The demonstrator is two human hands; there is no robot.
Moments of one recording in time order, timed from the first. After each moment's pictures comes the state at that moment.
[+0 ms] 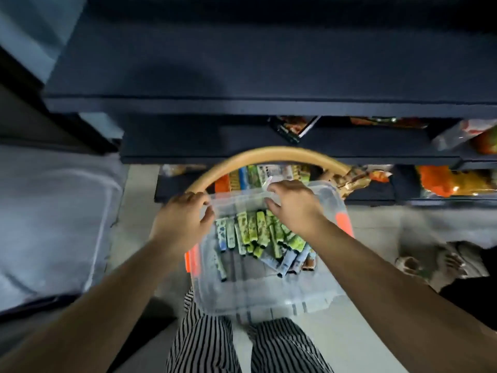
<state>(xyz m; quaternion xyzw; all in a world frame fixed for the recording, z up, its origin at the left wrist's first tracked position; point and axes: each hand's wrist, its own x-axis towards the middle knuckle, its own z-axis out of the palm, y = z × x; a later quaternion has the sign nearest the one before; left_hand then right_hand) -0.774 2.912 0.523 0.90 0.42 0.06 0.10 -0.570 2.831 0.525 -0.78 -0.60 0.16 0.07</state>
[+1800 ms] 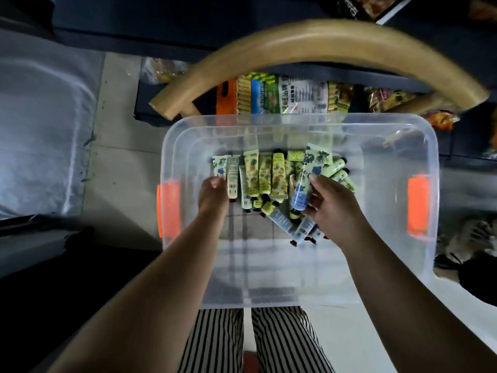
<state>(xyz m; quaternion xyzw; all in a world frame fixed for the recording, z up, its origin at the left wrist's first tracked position) -0.735 2.878 0.277 0.39 0.76 0.04 0.52 -0.567 2.790 0.339 -0.63 0.02 0.61 0.49</state>
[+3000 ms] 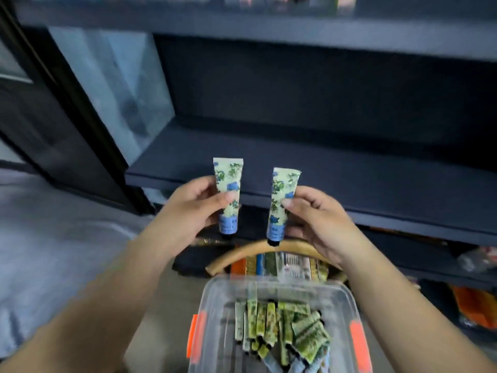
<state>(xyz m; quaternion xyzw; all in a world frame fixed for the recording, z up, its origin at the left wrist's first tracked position) -0.736 2.948 0.695 0.53 0.42 0.36 0.64 -0.551 2.884 0.679 -0.50 -0.34 0.58 0.55</state>
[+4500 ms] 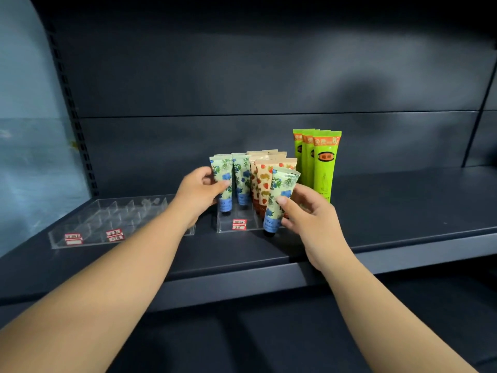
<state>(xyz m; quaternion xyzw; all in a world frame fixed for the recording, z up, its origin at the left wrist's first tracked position) -0.635 3.267 0.904 0.72 0.28 0.41 0.49 -0.533 3.106 0.873 -0.55 -0.38 0.14 0.73</state>
